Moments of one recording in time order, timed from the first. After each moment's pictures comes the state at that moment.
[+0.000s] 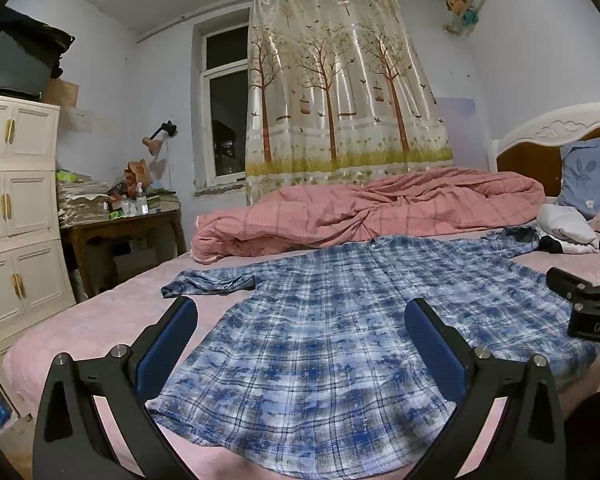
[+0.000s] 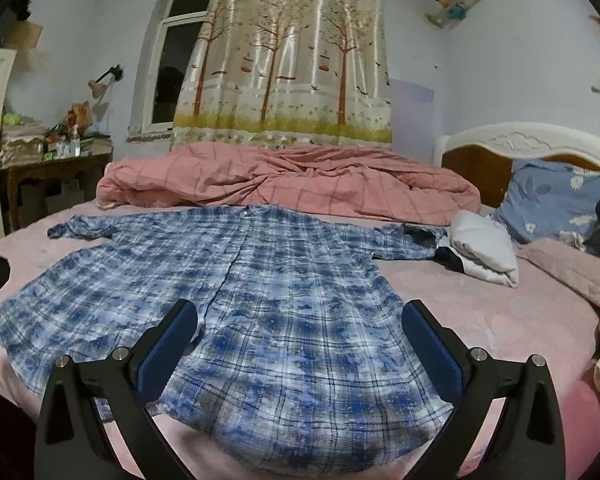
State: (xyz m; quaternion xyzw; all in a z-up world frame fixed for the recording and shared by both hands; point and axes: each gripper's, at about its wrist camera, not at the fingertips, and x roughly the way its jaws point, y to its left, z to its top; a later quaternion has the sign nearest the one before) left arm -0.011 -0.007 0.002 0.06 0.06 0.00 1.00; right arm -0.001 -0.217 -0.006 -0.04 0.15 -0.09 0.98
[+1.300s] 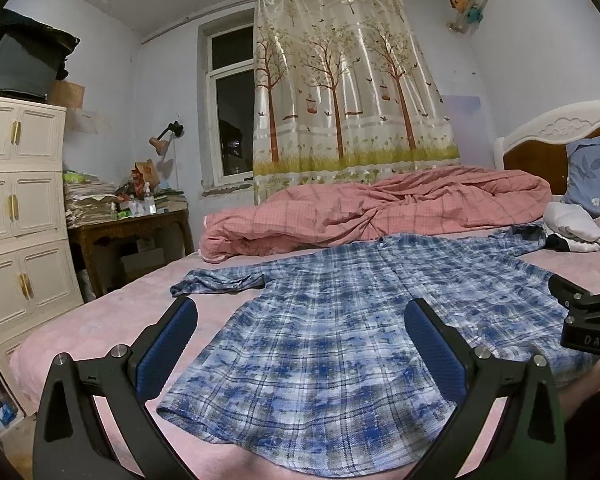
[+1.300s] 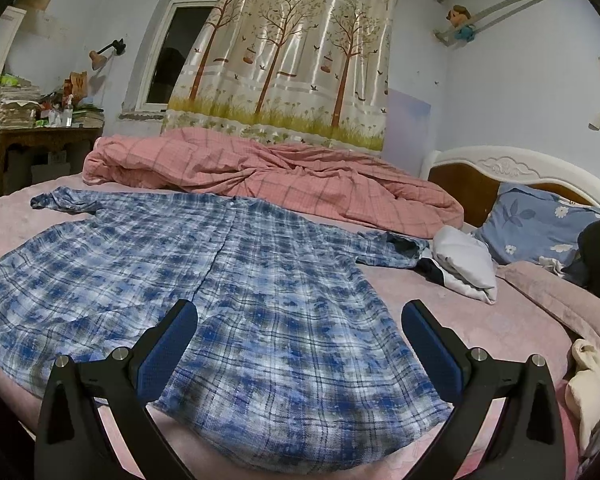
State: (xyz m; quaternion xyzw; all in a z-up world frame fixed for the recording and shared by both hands) left arm -0.011 0.004 0.006 0.05 0.06 0.02 1.00; right arm 0.004 -0.200 -0.011 -0.08 0.15 -0.13 0.98
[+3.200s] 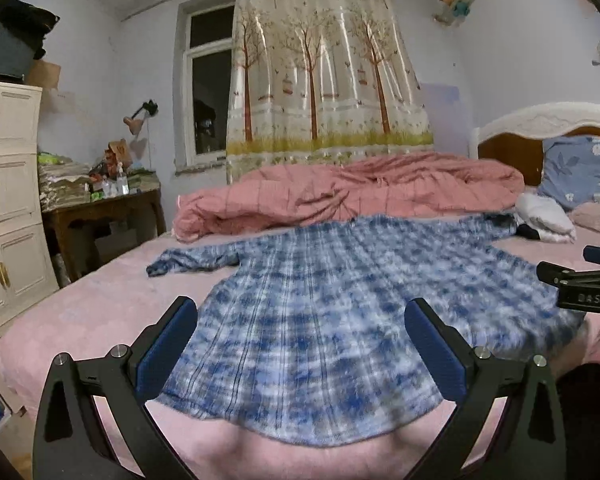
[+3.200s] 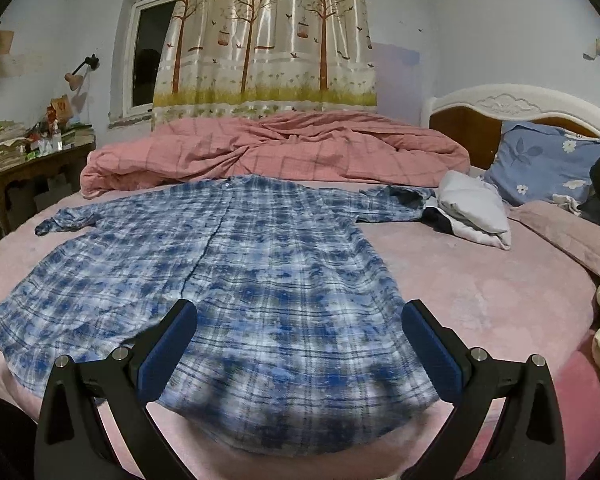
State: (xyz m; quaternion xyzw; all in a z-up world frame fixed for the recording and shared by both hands) left arm -0.021 0.003 -0.007 0.06 0.11 -0.04 0.99; right arm 0.005 -0.245 -0.014 0.01 0.22 -0.11 0.97
